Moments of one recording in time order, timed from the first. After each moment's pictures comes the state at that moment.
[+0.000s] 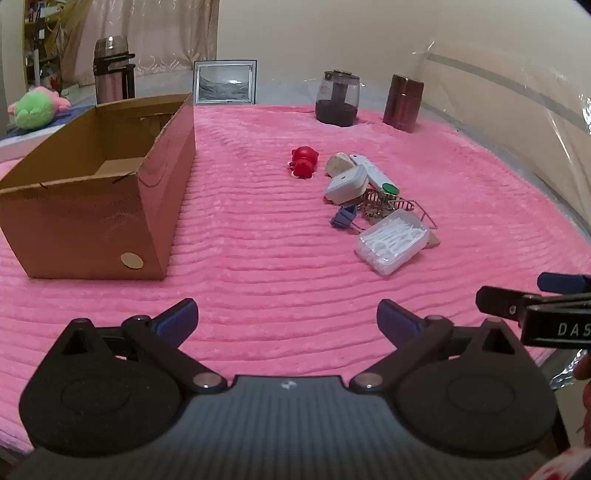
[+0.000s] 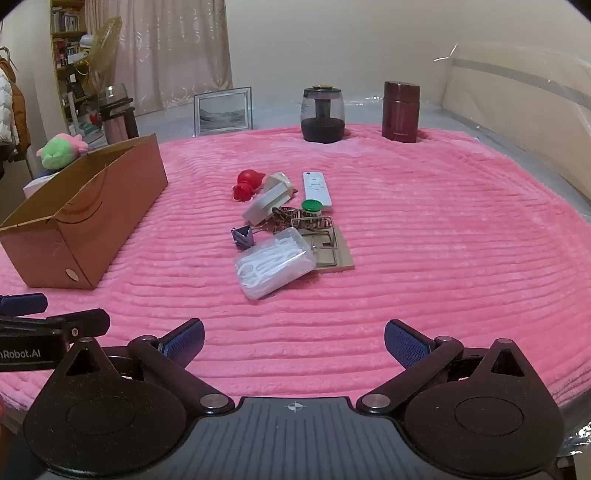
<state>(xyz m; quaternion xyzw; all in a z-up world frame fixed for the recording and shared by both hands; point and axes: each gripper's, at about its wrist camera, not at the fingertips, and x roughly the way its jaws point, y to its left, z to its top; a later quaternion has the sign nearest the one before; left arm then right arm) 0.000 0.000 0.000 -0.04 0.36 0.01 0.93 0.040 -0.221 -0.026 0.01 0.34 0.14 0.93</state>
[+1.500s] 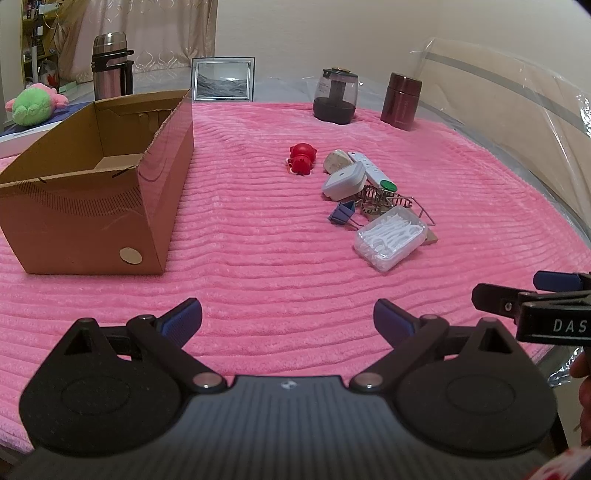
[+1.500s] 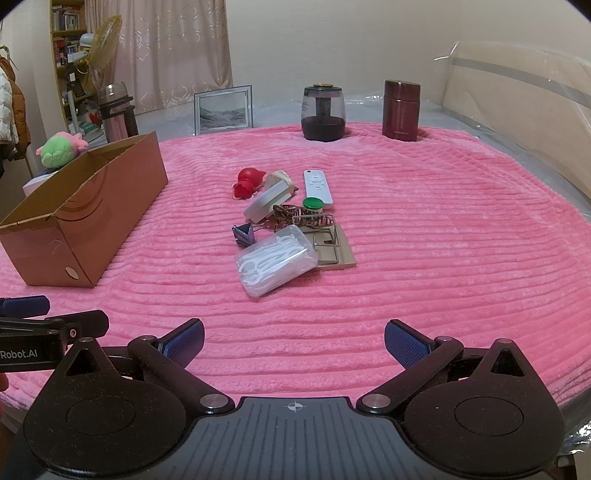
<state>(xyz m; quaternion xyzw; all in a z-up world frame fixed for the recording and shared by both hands) -0.002 0.002 -0.003 -0.05 0.36 0.00 0.93 0.040 -0.219 -0.028 0.00 0.34 0.14 0.93</state>
